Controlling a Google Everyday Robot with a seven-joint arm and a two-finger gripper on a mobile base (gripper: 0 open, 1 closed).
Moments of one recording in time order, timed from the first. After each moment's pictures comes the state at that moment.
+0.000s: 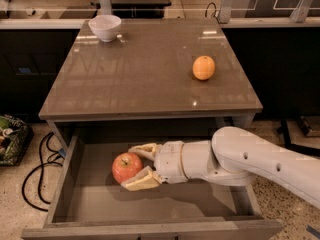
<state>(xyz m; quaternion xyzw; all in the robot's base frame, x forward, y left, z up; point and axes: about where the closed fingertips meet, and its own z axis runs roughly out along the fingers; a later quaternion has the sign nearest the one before) 0.432 0.065 0.723 -0.57 0.62 0.32 0.44</state>
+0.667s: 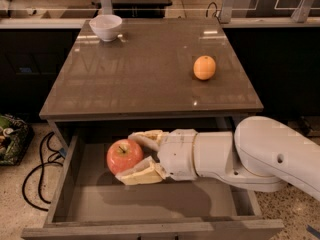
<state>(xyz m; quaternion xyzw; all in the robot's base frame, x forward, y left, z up) 0.404 0.054 0.820 -0.53 0.63 0.31 0.47</state>
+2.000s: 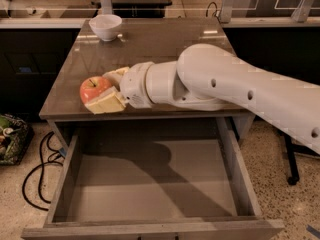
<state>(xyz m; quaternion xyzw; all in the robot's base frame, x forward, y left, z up) 0.543 0.122 0.888 -0.51 0.65 0.26 0.50</state>
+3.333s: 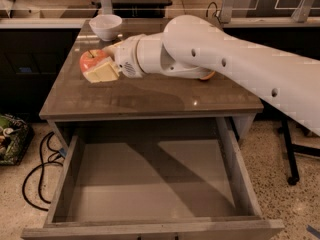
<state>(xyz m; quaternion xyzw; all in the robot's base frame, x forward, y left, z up) 0.623 0.139 0.913 -0.49 0.66 0.25 0.51</state>
